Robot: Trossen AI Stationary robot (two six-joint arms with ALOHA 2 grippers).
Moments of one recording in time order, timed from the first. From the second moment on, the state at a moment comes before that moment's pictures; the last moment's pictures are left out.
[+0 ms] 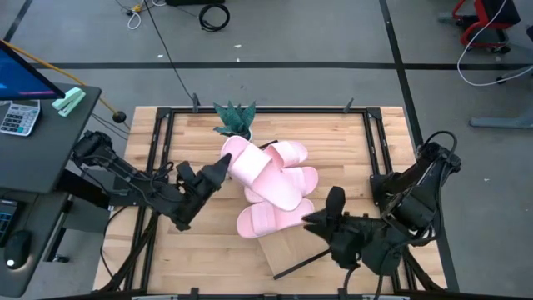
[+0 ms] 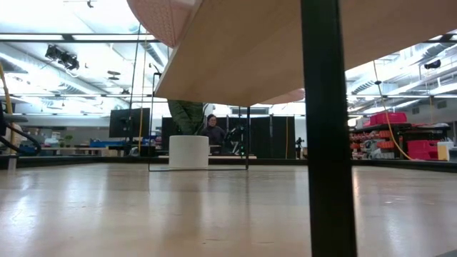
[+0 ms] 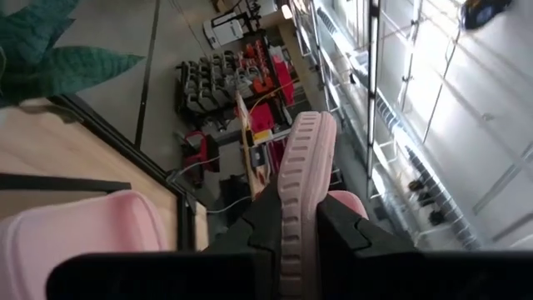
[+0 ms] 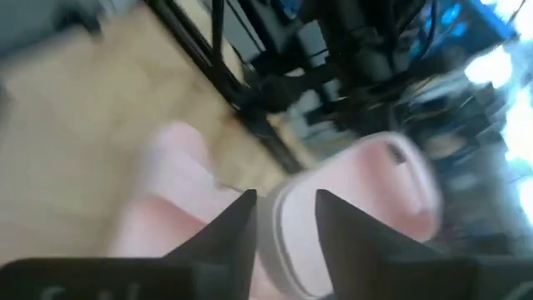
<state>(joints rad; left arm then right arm) -0.57 1.37 1.06 0.62 -1.57 -1.01 0.79 1.62 1.85 -0.93 0.87 -0.39</state>
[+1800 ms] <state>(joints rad) -0.56 1.37 1.06 0.71 -1.57 -0.96 0.58 1.62 1.85 -1.00 0.85 -0.69</state>
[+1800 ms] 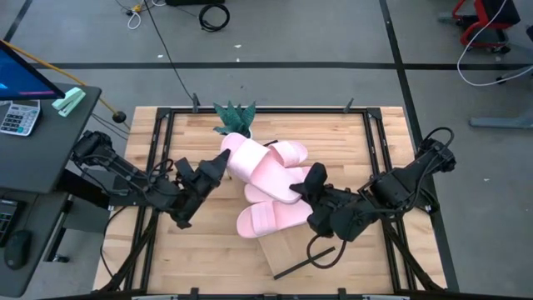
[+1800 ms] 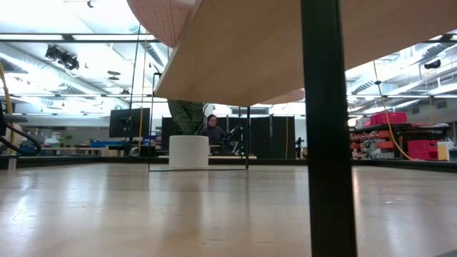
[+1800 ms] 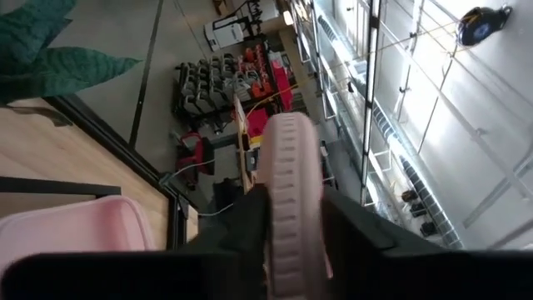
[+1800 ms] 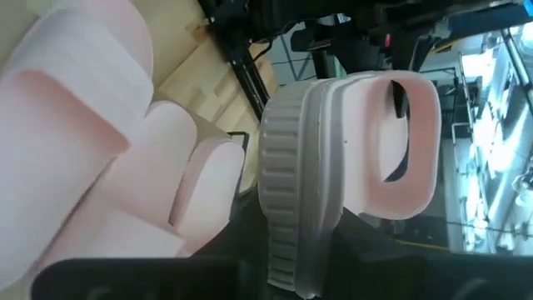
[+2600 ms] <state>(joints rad) -0.81 1.29 1.06 0.69 -1.19 -0.31 0.64 1.30 1.85 -1.09 0.52 0.27</state>
